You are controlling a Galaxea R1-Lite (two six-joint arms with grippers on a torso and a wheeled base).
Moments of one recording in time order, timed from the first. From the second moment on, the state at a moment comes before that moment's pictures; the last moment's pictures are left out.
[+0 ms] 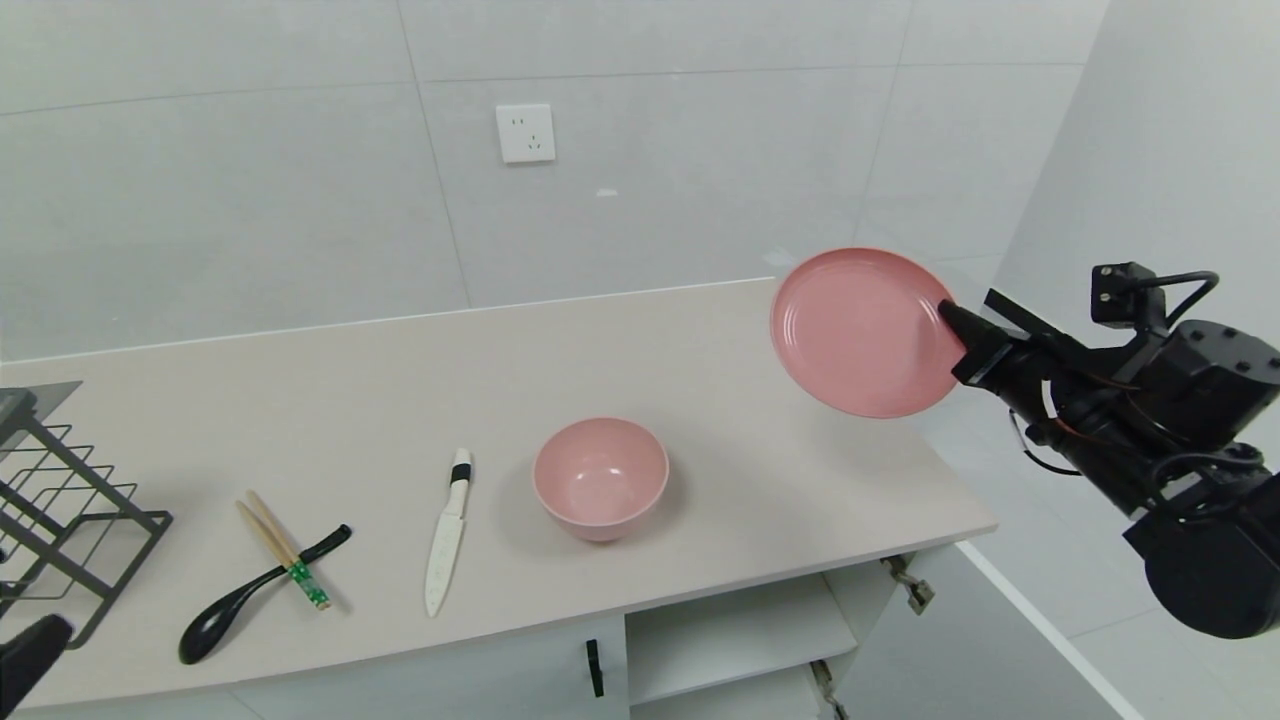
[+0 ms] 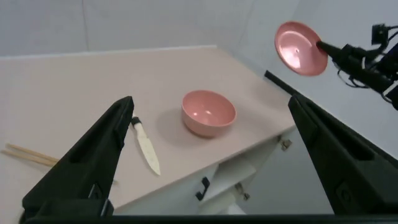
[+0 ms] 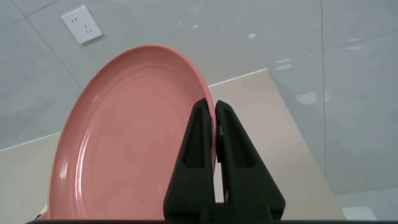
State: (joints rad) left arm -0.04 0.45 -0.33 -0.19 -0.38 -0.22; right arm 0.17 1.94 -0.52 -1.57 0.09 0.36
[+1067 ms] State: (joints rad) left arm -0.29 1.42 -0.51 -0.48 -0.31 -0.25; right arm 0.13 1.88 -0.51 -1.57 0.13 0.32
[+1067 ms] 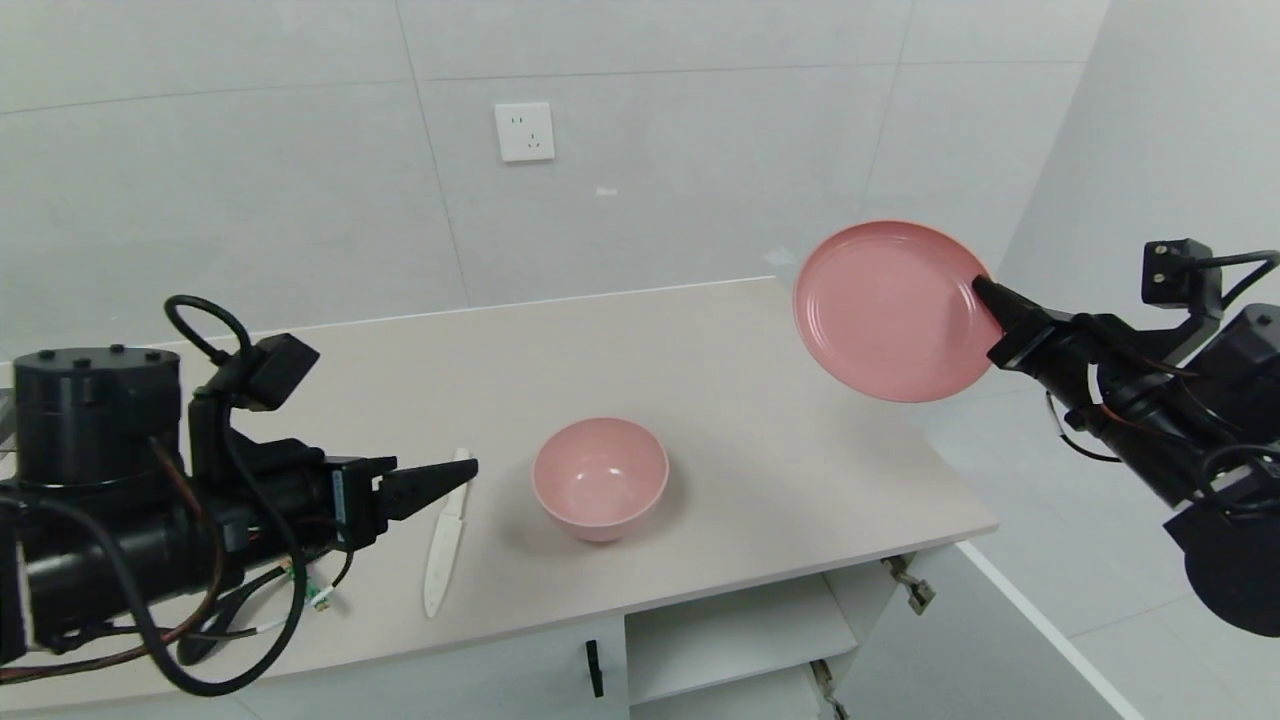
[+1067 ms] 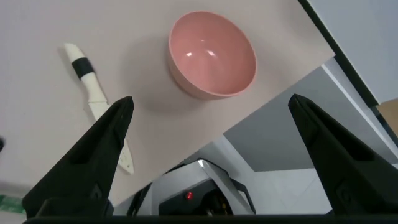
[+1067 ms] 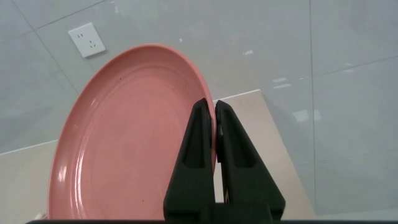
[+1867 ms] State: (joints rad) left arm -0.34 1.80 -0.67 -0.62 -0.25 -0.25; right arm 0.12 1.88 -0.51 -1.57 0.13 0.32
